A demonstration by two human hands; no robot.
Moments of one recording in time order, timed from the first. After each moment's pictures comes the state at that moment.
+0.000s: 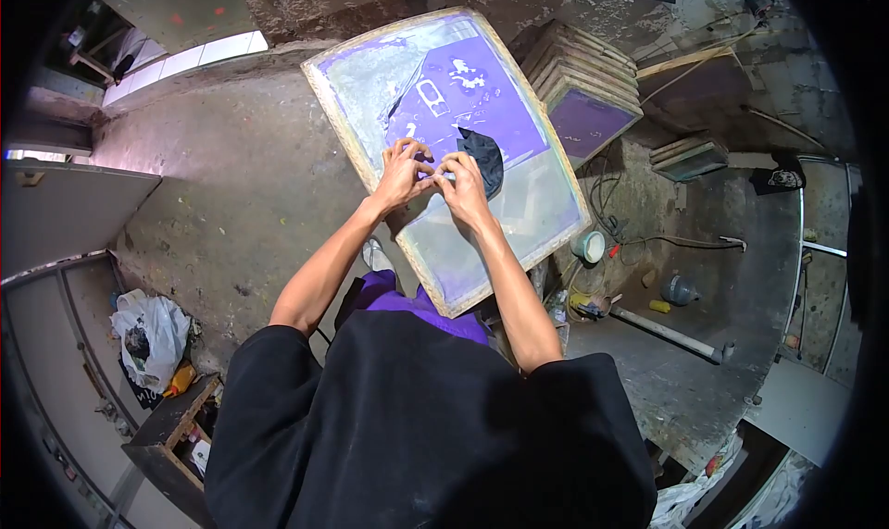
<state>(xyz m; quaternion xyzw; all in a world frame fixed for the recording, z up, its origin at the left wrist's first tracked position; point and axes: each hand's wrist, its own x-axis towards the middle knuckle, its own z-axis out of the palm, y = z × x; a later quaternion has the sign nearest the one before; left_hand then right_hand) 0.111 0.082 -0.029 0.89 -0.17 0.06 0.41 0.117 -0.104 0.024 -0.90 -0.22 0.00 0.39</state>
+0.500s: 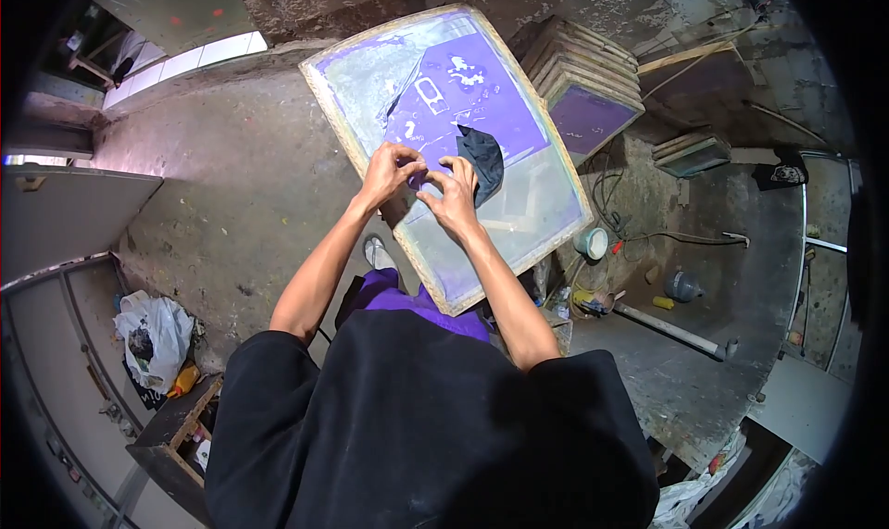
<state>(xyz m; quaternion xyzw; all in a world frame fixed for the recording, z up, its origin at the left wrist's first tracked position) 0.116 0.102 -0.006 0.83 -0.03 -0.01 0.55 0.088 -0.091 0.019 -0.93 -0.20 -0.03 0.32</state>
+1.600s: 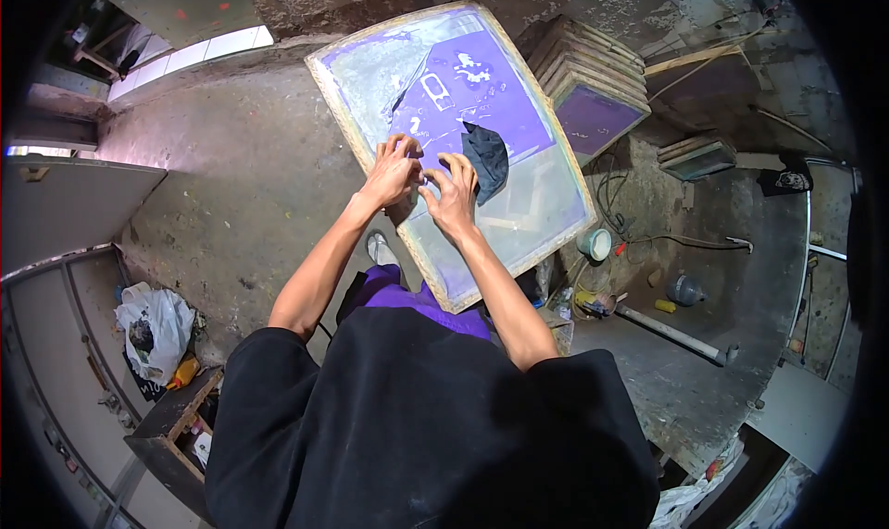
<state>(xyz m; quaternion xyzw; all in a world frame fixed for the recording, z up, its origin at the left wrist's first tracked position) 0.099 0.106 -0.004 0.92 -0.20 0.04 0.33 0.082 -0.082 0.013 -0.92 -0.22 -0.06 0.32</state>
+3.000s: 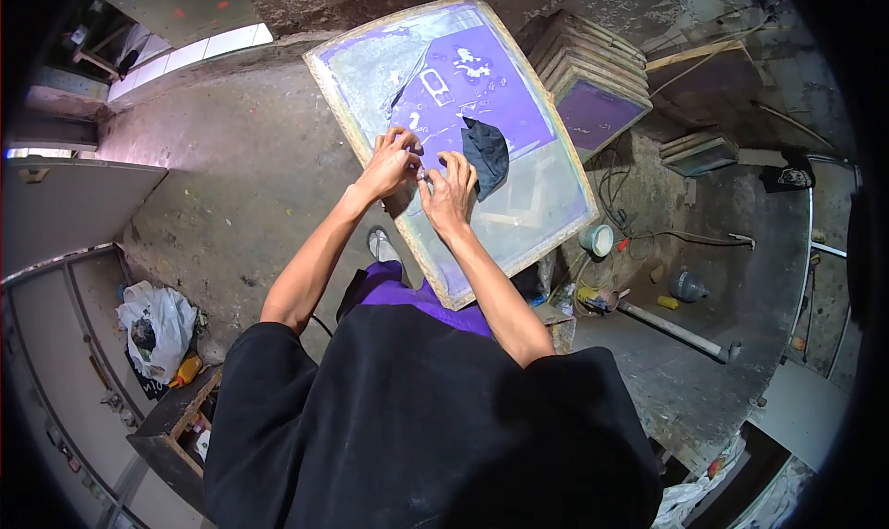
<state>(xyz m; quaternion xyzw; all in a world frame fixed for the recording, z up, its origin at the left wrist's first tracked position) 0.106 0.115 -0.004 0.91 -0.22 0.02 0.36 0.072 -0.068 0.006 -0.94 -0.18 -0.11 0.26</state>
